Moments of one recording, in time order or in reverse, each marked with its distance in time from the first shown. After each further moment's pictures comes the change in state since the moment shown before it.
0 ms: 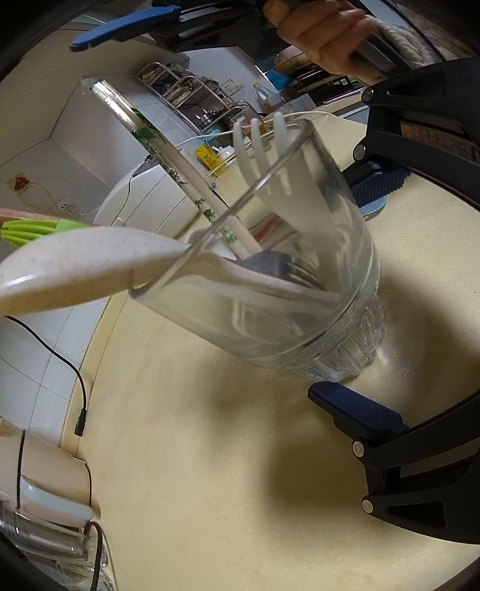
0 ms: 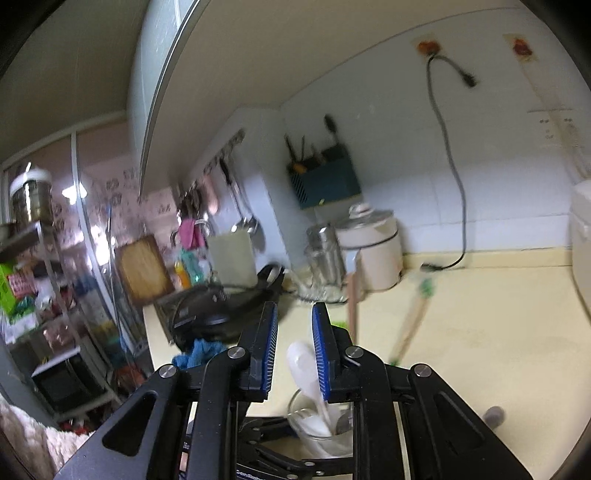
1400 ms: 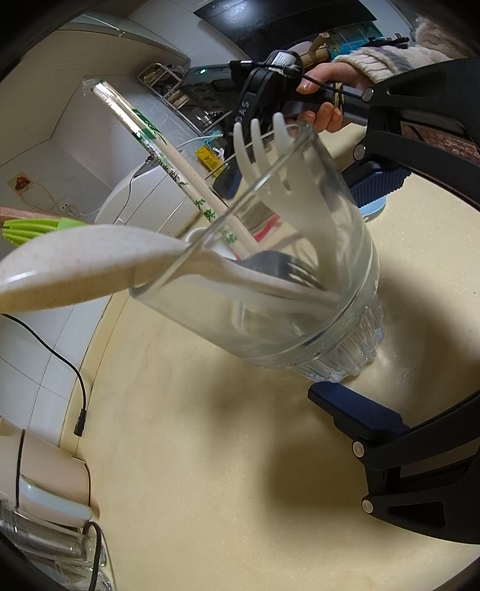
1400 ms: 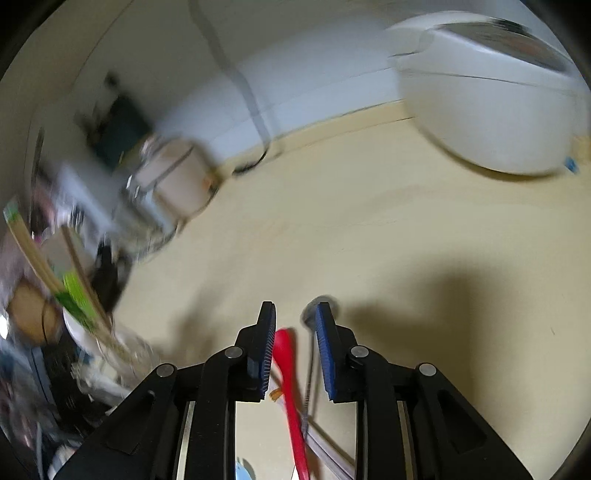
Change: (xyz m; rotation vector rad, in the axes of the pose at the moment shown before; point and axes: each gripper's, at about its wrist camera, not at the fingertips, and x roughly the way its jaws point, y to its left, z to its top) left arm 0.001 0.001 -0.001 -0.003 -0.002 -0.005; right arm -0.003 -0.154 -0.060 0.389 0.349 -0.481
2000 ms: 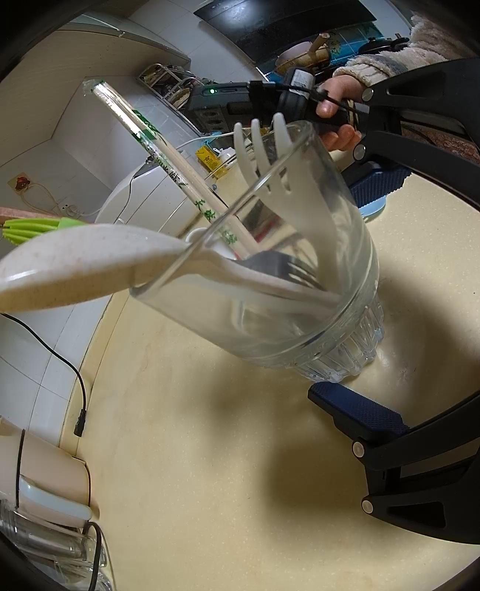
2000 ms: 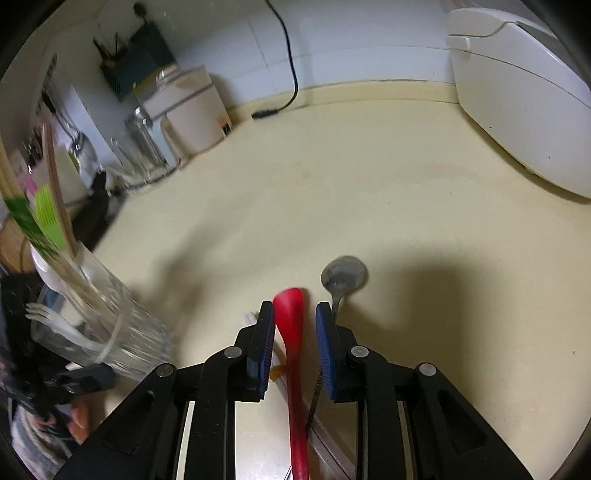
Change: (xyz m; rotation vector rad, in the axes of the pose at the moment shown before) left arm 0.001 -0.001 0.000 -0.001 -0.002 -0.002; right arm 0.043 0.019 -0.018 -0.160 0.136 -0.046
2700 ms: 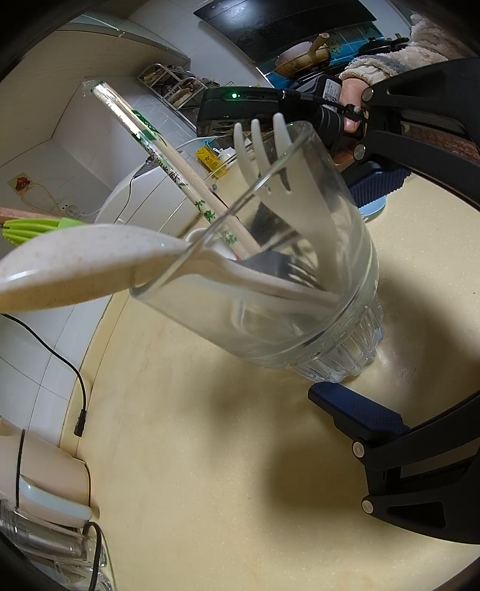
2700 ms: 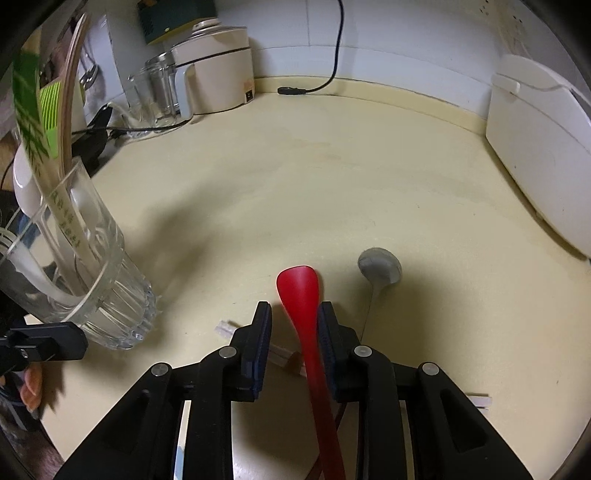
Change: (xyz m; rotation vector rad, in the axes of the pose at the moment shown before) left arm -0.001 0.000 0.000 -0.001 -0.001 -0.001; right arm 0.019 0.037 -0.008 -0.219 0.038 -0.117
